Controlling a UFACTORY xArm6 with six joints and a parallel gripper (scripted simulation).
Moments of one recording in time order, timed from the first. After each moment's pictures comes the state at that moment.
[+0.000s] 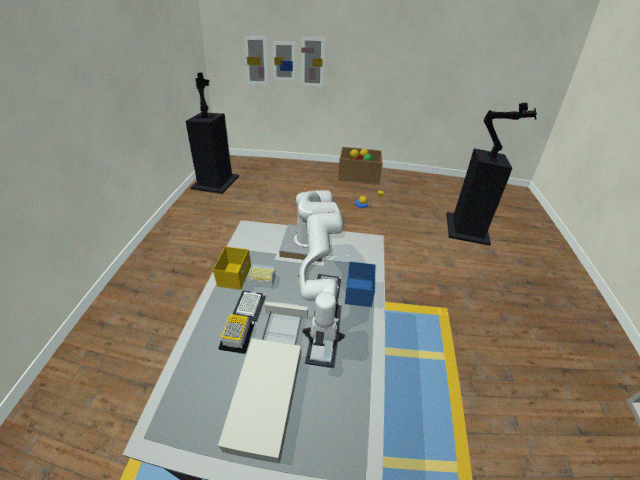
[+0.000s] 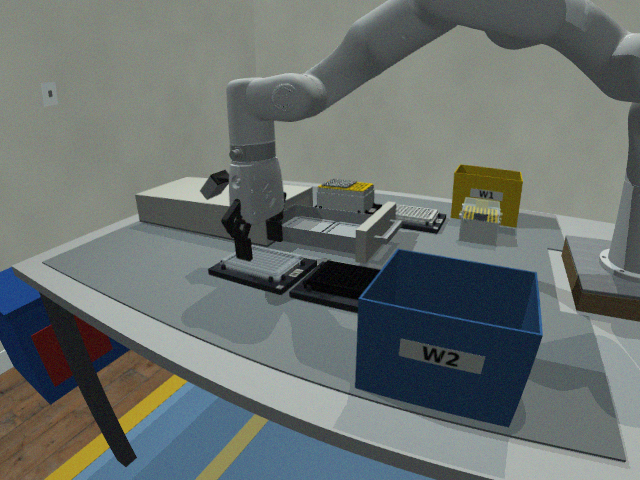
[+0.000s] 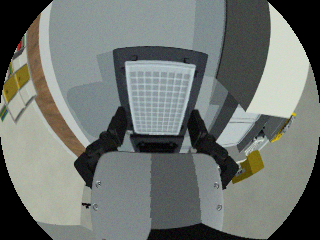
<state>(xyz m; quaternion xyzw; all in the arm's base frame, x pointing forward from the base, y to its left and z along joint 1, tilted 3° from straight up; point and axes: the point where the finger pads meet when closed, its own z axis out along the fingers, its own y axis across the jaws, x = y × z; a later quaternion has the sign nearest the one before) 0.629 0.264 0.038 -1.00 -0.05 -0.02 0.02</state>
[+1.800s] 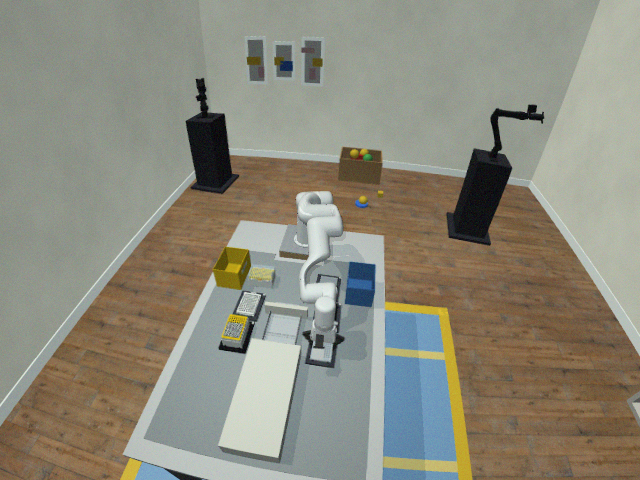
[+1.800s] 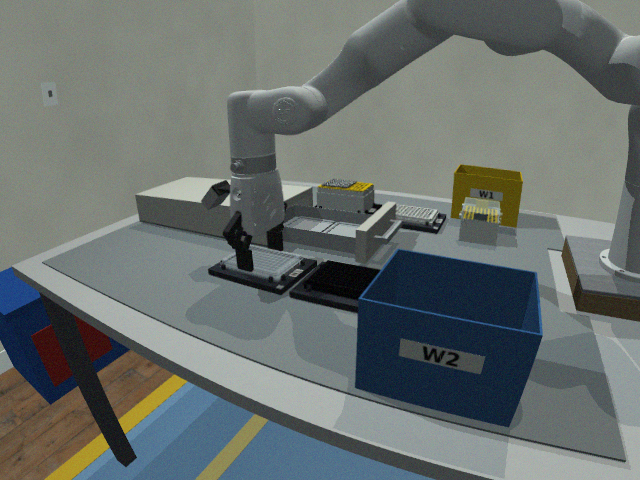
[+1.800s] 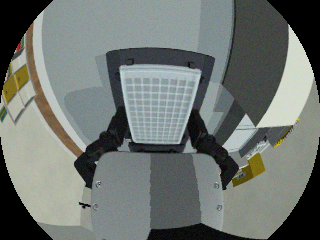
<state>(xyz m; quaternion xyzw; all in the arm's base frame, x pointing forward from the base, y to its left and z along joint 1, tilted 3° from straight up) 0.630 0.265 0.018 -1.00 -0.05 -0.02 0.02</state>
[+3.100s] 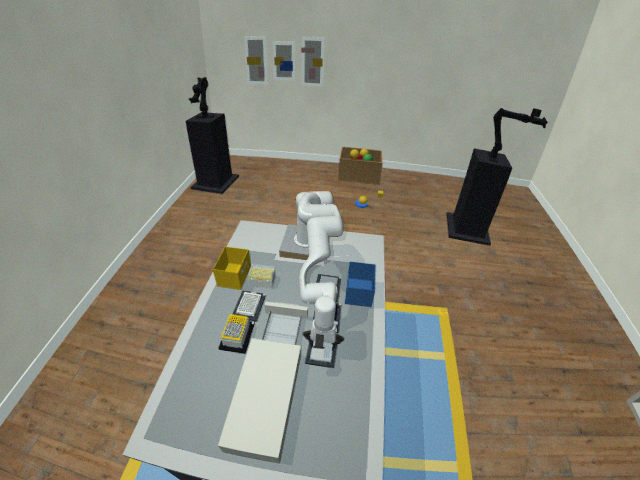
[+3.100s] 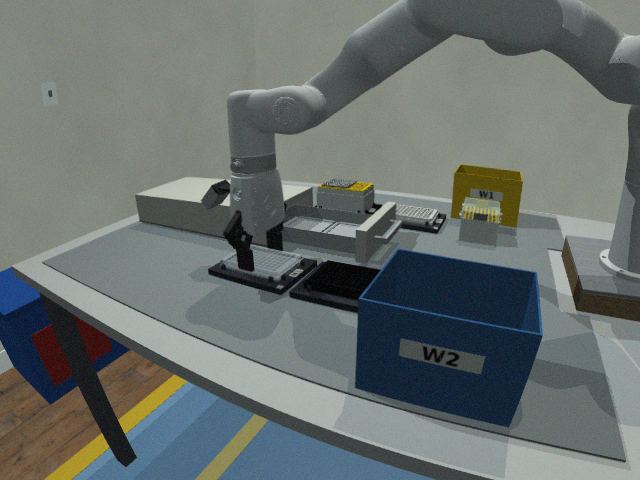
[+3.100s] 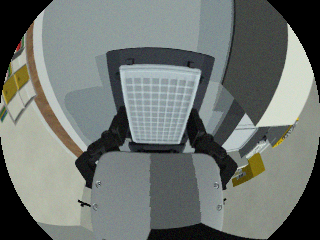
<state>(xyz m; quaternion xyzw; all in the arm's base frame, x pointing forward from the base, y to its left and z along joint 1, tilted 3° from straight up) 0.630 0.265 0.019 -1.00 -0.05 -0.02 0.02</state>
